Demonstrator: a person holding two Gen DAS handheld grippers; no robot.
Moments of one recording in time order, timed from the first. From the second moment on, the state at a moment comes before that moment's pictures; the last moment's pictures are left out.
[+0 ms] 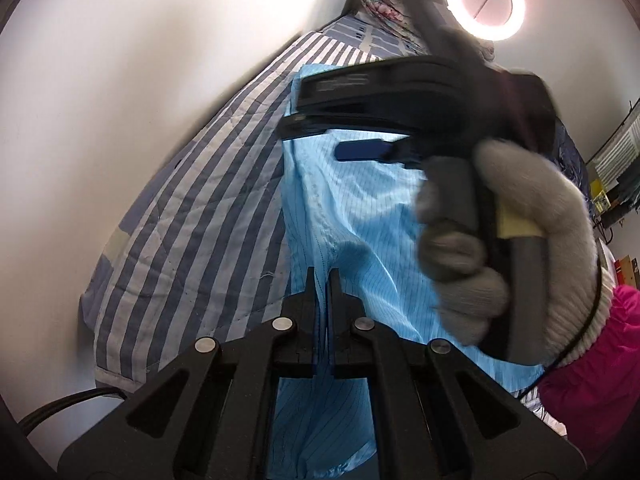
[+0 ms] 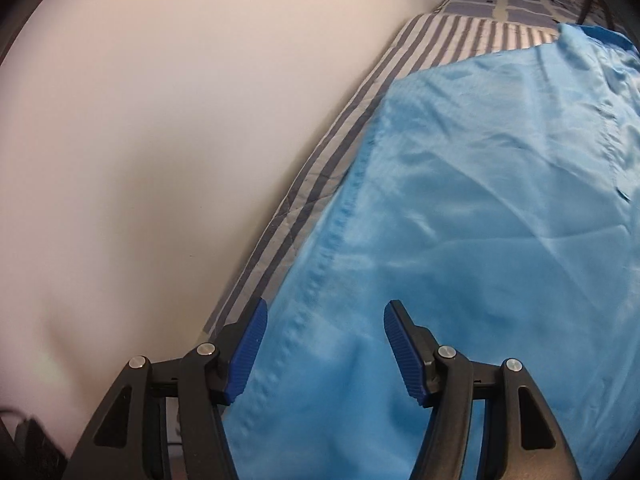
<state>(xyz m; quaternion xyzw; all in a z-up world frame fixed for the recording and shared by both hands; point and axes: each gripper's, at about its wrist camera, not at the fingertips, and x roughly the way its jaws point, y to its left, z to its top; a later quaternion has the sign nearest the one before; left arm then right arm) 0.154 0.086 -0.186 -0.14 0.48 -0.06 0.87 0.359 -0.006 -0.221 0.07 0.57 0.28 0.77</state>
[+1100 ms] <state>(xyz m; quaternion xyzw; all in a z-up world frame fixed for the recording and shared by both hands) 0.125 -0.076 -0.159 -0.03 0.46 -0.23 0.86 0.320 -0.212 -0.209 0.23 0.51 0.19 0.81</state>
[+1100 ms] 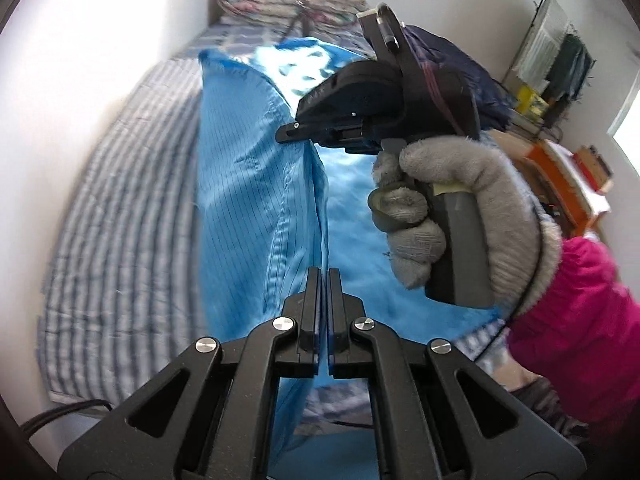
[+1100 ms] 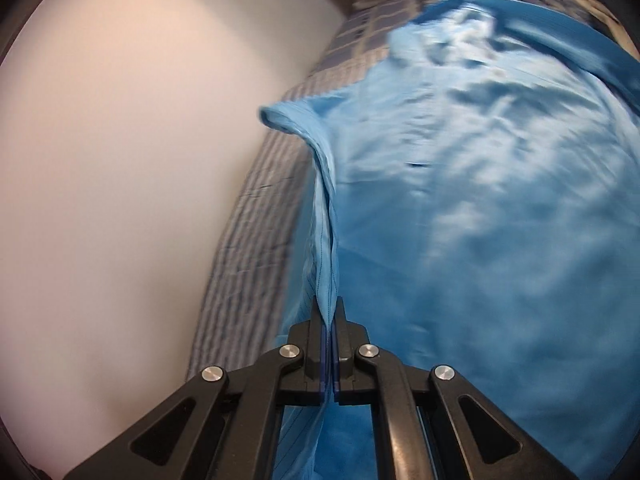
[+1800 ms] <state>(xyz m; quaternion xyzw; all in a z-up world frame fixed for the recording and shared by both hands) 0.163 -0.011 -0.196 -0.13 0.53 -0.18 0.82 0.307 -0.244 -0.272 0.23 0.55 0.16 0.79</state>
